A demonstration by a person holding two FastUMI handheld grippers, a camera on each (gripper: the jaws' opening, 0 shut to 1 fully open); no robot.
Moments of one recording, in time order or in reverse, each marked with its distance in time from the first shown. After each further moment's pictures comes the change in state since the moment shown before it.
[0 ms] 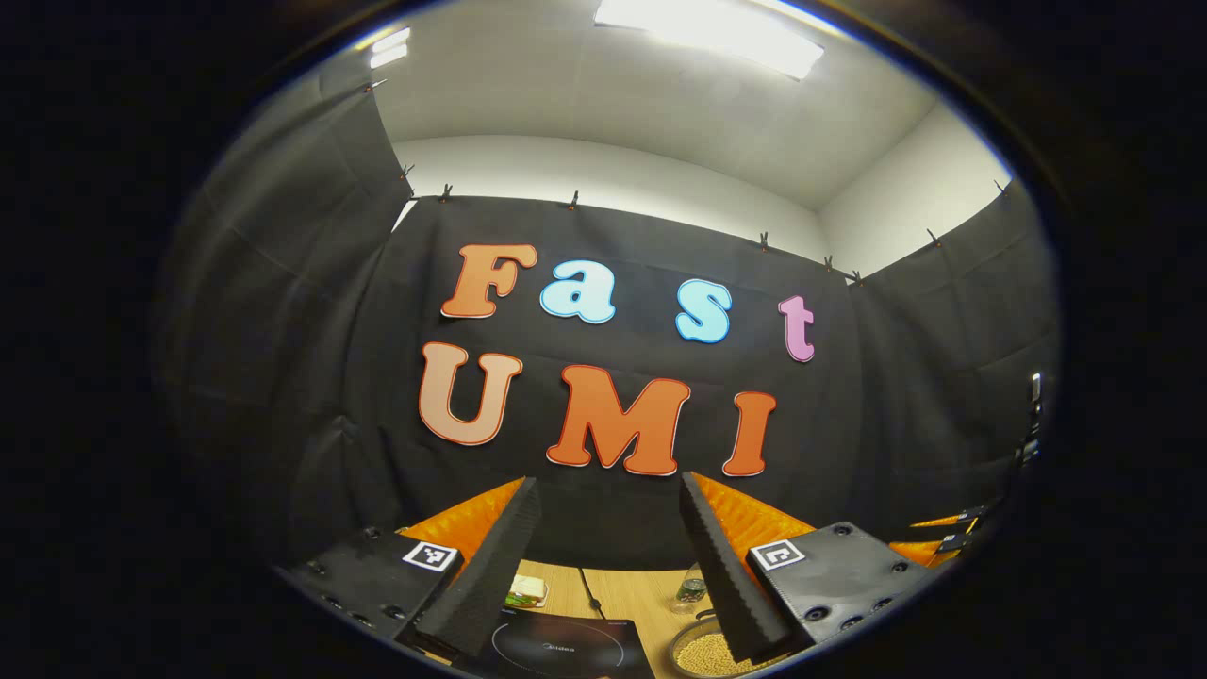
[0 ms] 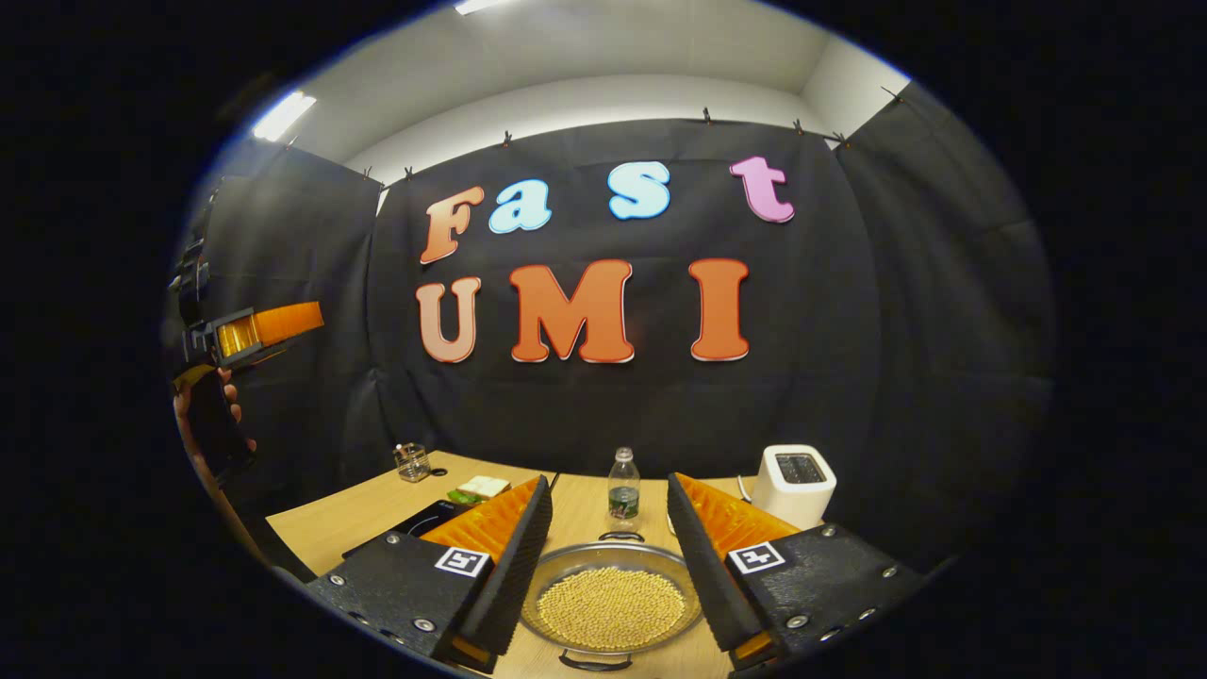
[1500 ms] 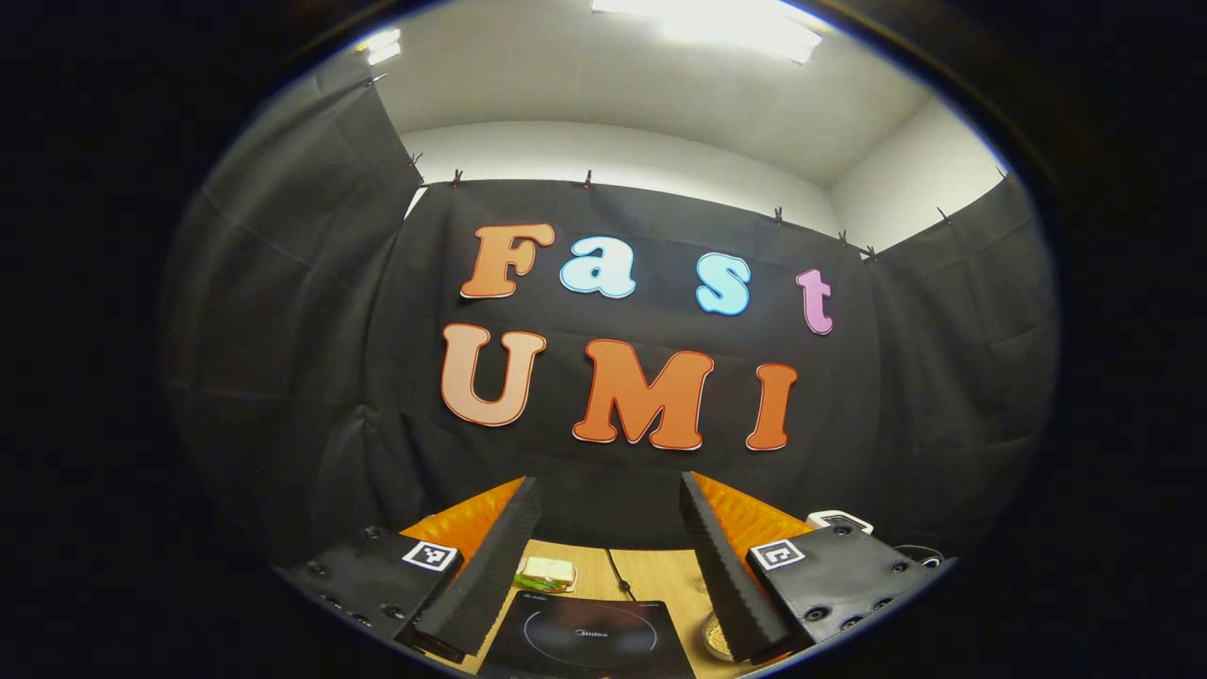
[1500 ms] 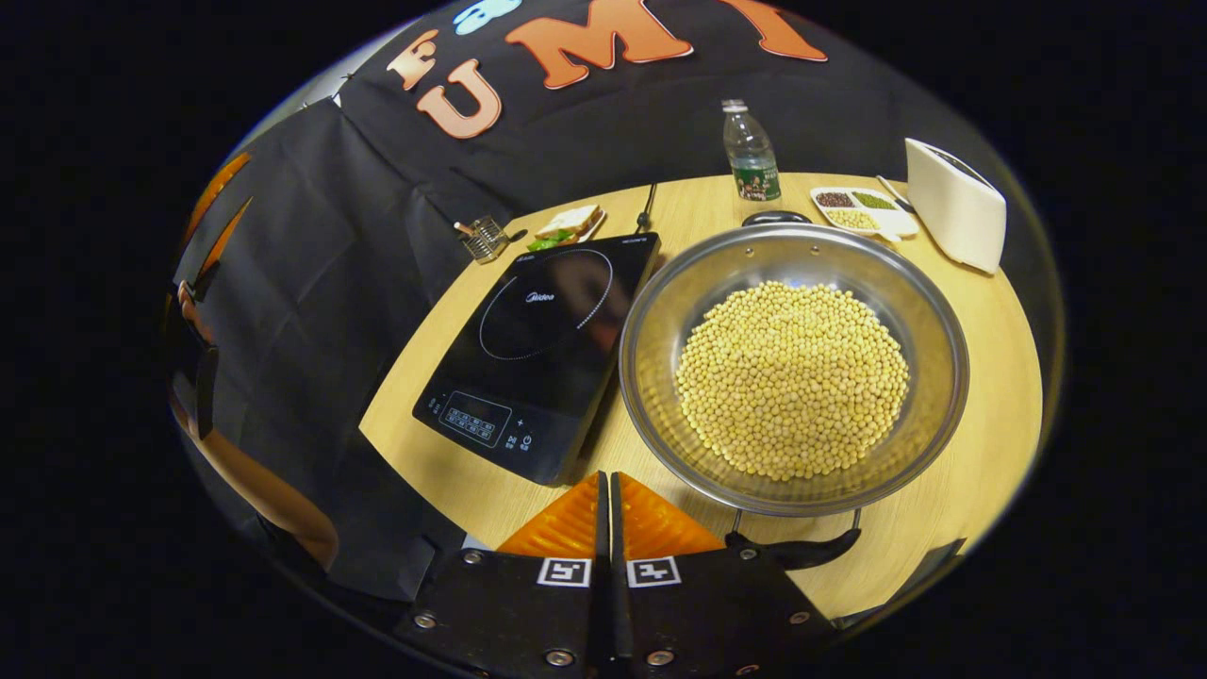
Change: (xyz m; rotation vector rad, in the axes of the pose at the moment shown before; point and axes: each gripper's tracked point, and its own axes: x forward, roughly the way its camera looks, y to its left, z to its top) left arm -0.011 0.036 -0.025 0.028 0.083 0.042; right arm -0.015 0.111 -0.246 0.229 0.862 0.311
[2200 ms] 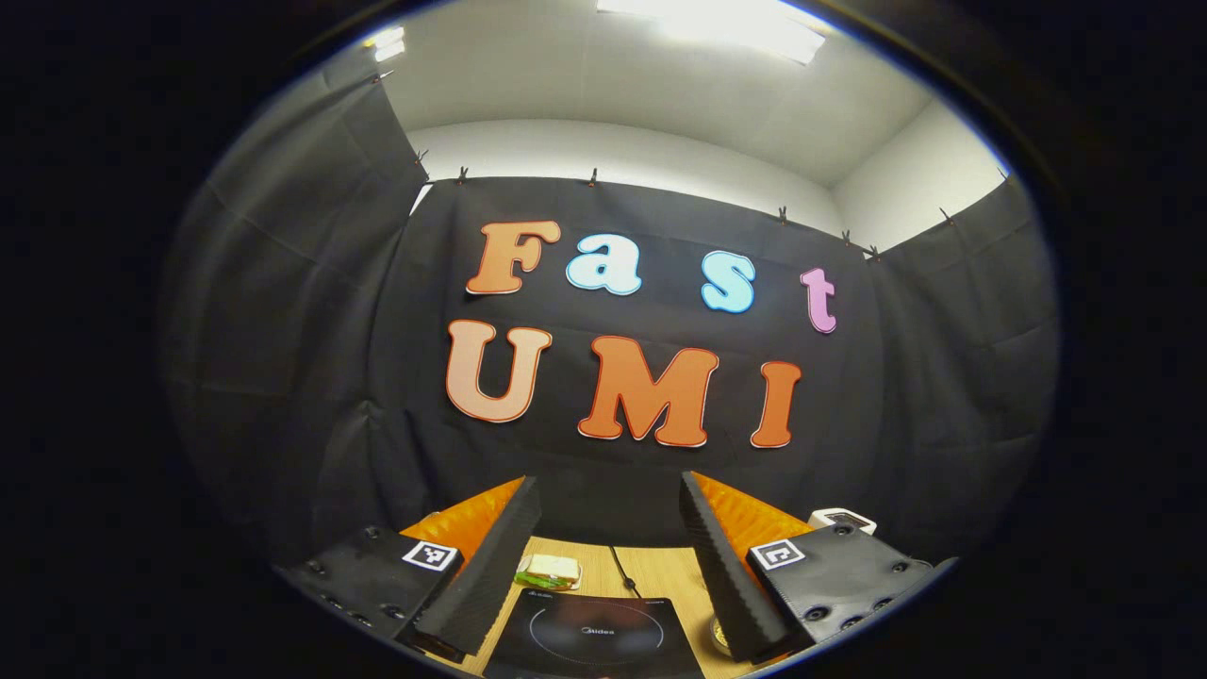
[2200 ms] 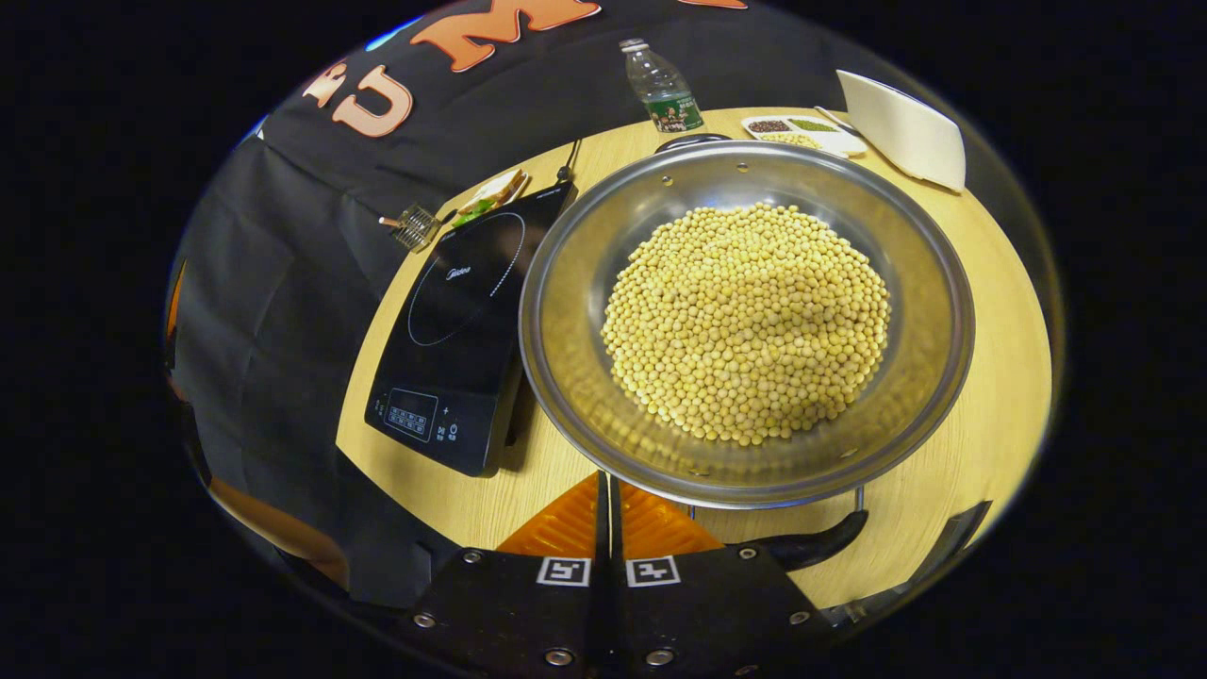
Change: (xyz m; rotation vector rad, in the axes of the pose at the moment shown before) left arm -0.003 0.009 -0.002 -0.006 -0.013 0.000; right arm 0.027 -0.052 -0.027 0.160 0.122 -0.088
